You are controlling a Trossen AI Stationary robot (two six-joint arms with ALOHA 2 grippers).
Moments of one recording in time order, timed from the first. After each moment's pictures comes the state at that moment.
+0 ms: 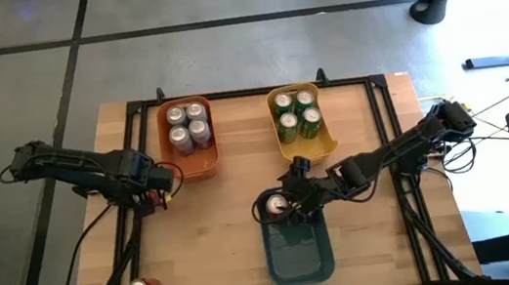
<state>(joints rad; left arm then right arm) -0.14 1.02 0.78 -1.56 -0.05 -0.43 0.36 1.59 1.20 -0.41 0.41 0.31</state>
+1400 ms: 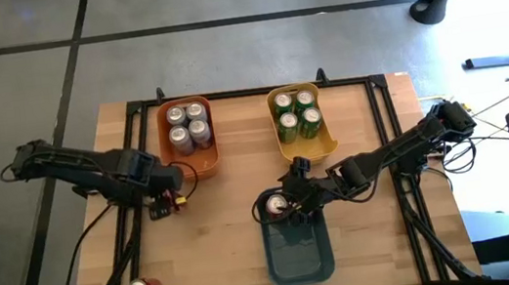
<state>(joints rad) -0.16 1.04 0.85 -1.29 -0.05 -0.38 0.36 1.59 1.20 -0.42 0.39 0.31</state>
